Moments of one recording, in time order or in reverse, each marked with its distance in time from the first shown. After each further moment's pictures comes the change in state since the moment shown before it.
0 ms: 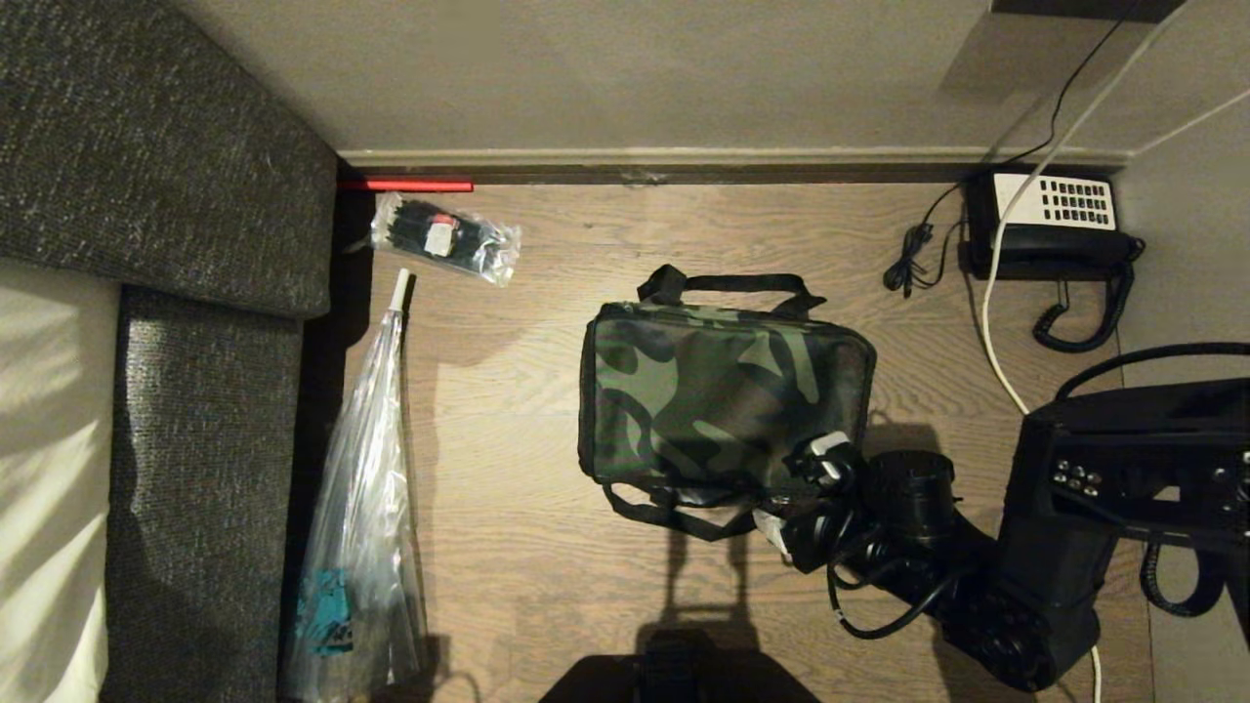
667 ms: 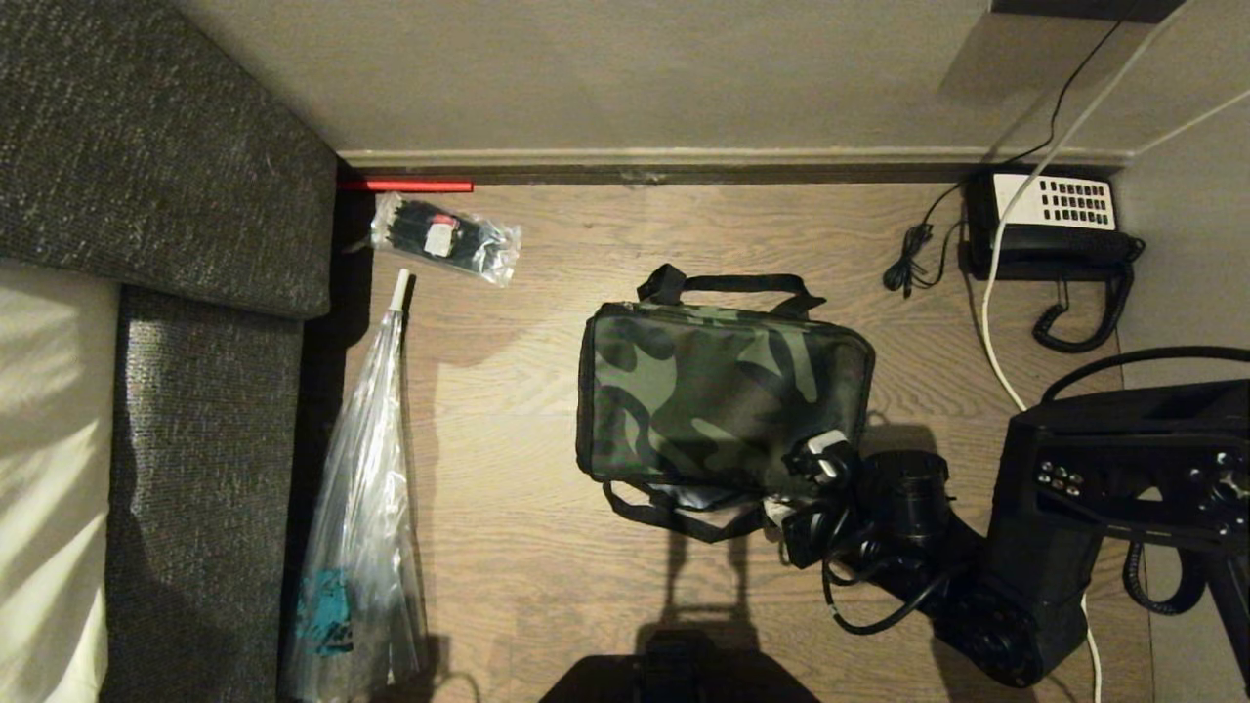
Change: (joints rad) left arm 0.000 0.000 0.000 0.000 0.000 0.000; right arm -0.003 0.025 -0.021 -0.021 -0.003 0.002
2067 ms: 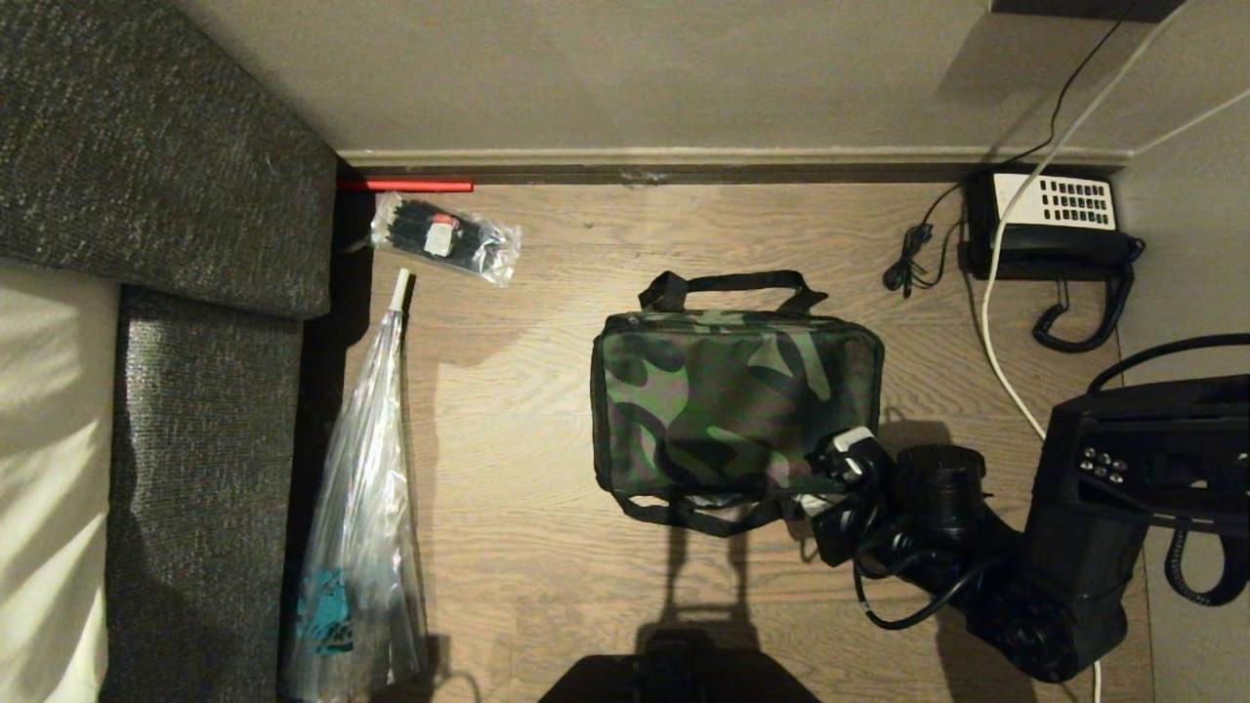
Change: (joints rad) left arm 0.000 0.000 0.000 0.000 0.000 0.000; right arm -0.069 -0.046 0.049 0.025 0.007 -0.079
